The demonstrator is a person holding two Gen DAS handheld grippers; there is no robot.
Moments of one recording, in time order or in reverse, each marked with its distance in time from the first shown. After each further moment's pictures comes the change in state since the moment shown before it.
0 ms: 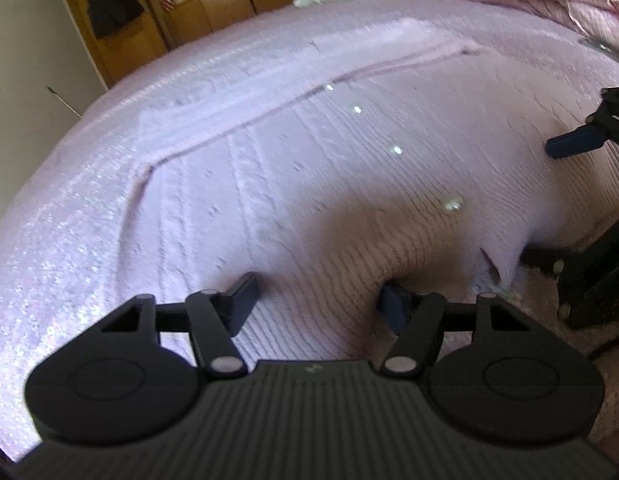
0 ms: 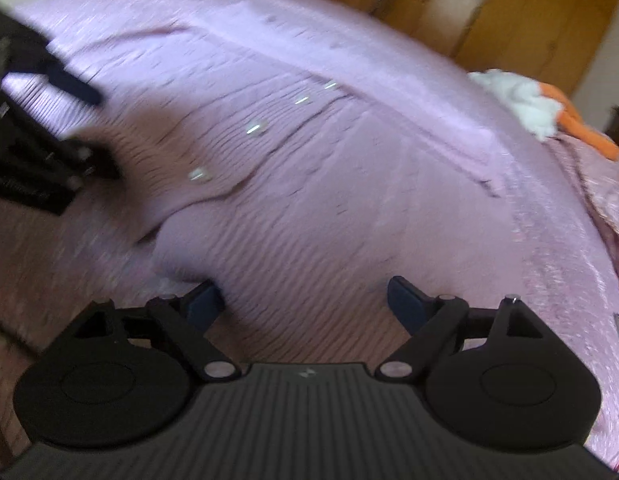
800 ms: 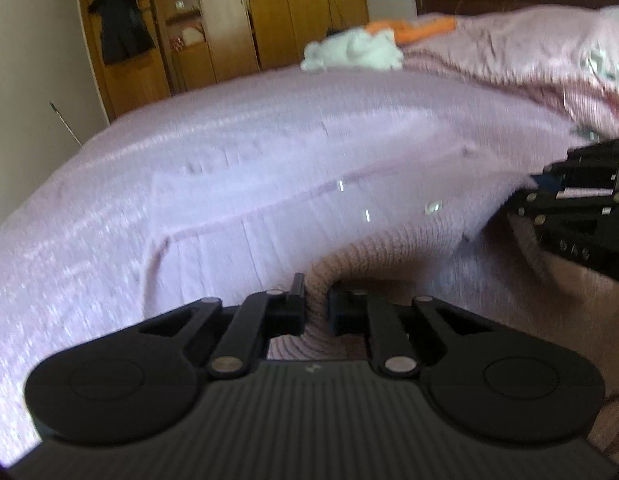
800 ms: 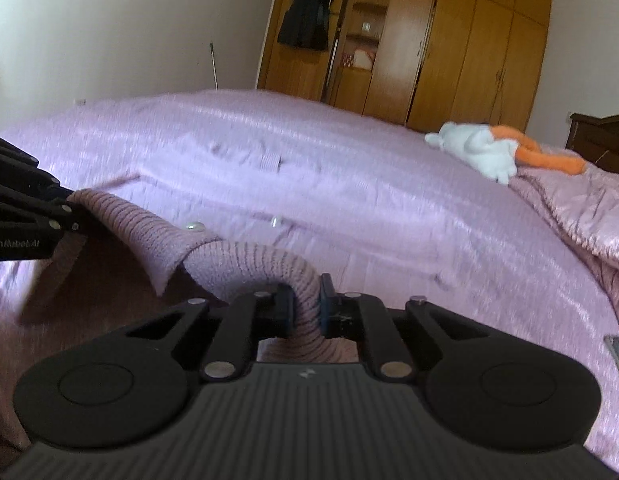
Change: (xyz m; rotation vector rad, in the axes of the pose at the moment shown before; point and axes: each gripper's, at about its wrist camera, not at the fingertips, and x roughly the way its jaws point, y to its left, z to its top) left arm -0.037 0.028 0.038 -0.096 -0.198 -0.069; right arm -0.036 -0.040 0.057 0.166 -0.271 -0.008
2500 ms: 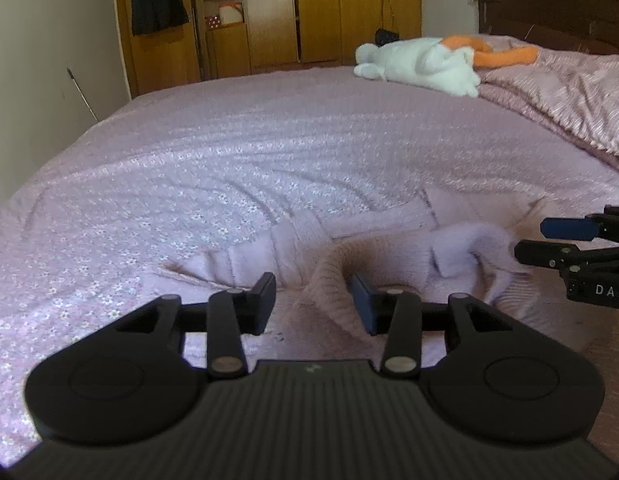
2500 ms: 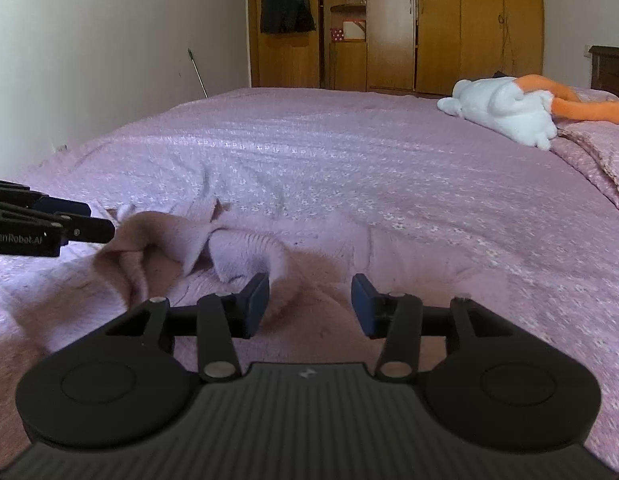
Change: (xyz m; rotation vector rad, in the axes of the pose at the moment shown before) left arm 0.187 0.100 0.124 -0.145 0.033 0.034; right arm 0.204 -0.090 0.082 0.183 0.068 0.108
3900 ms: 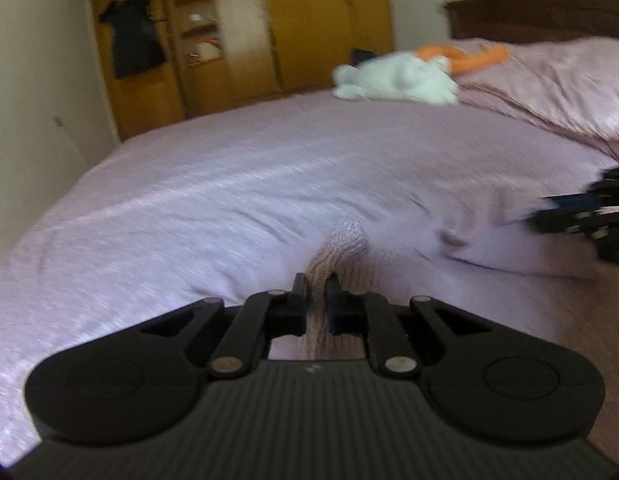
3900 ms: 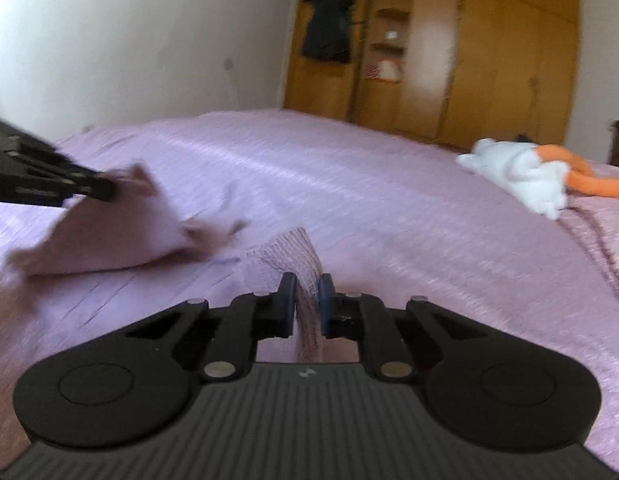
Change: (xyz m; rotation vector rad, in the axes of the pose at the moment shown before) left arm -0.012 0.023 -0.009 0.104 -0.096 0.004; right arm -0.013 -0.003 0.013 -0.160 -0.111 -0.024
